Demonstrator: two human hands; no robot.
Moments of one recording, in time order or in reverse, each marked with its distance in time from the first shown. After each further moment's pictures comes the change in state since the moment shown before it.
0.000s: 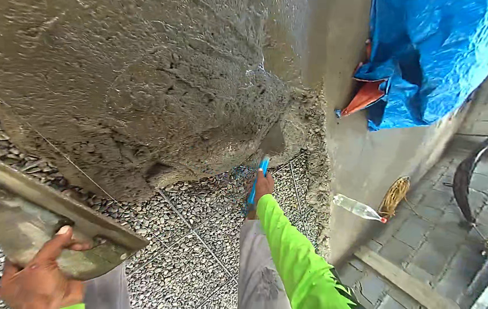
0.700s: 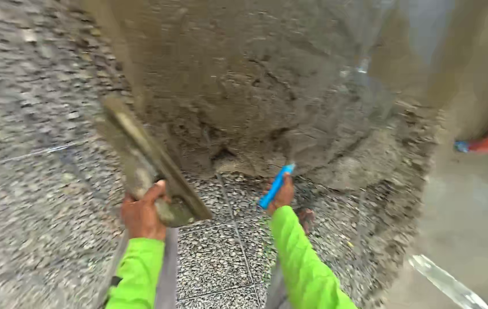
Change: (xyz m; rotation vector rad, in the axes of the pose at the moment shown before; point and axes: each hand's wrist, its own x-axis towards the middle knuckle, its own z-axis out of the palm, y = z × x) left_hand -0.005 0.003 -0.004 -0.024 0.103 -0.043; right_hand -0.085 0.007 0.117 0.555 -0.387 0.223
